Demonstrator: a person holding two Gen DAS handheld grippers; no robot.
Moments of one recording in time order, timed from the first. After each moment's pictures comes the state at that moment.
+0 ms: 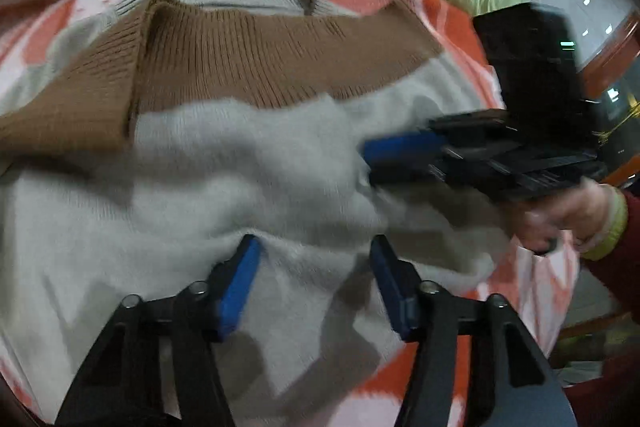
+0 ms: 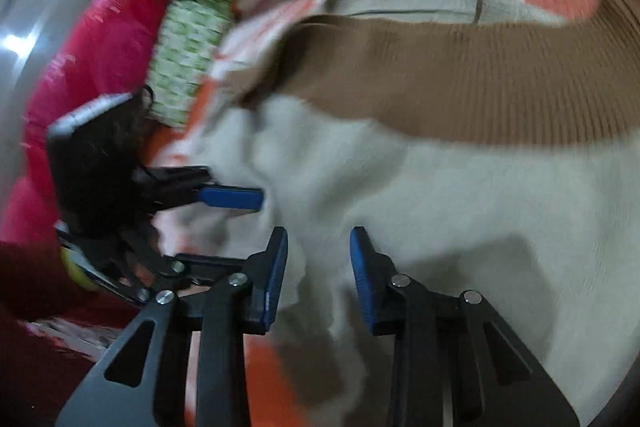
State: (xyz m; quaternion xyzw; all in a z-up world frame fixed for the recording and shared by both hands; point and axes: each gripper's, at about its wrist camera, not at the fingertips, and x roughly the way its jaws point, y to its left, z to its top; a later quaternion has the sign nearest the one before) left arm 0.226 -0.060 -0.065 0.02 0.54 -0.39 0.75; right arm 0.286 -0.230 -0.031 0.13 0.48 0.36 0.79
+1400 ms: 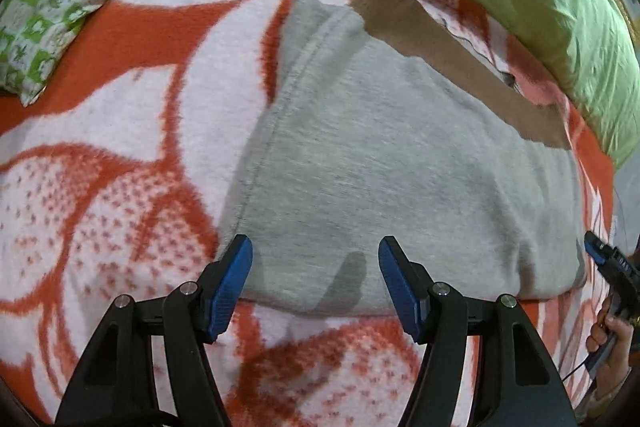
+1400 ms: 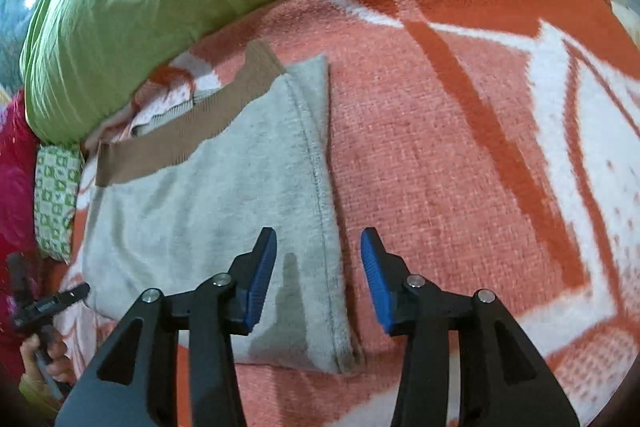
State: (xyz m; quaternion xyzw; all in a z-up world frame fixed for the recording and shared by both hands) left arm 0.118 0.118 -0.047 -0.10 0.53 -0.07 0.84; right arm 0.144 -0.387 -0.033 0.25 0.42 0.04 0.87
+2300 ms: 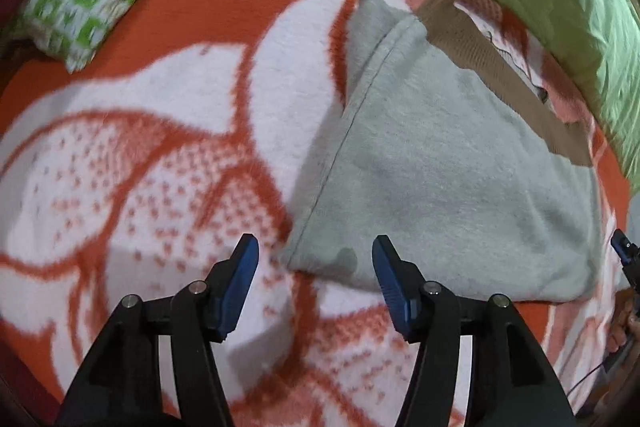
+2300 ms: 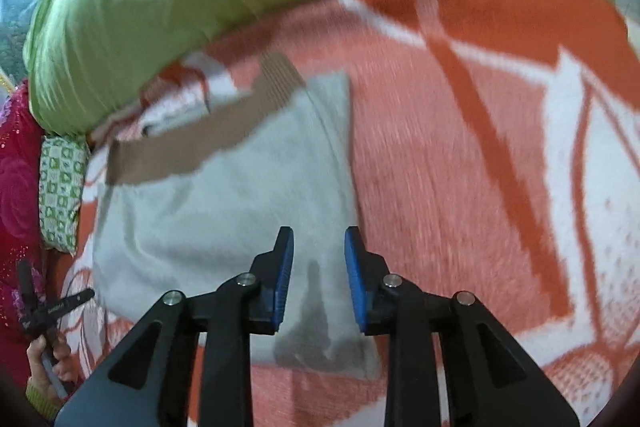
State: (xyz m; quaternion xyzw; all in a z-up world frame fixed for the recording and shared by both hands) left arm 0.096 0.160 -0.036 -0.12 0.56 -0.01 0.82; right arm 0.157 -0.385 0.013 0.23 0.41 0.06 0.88
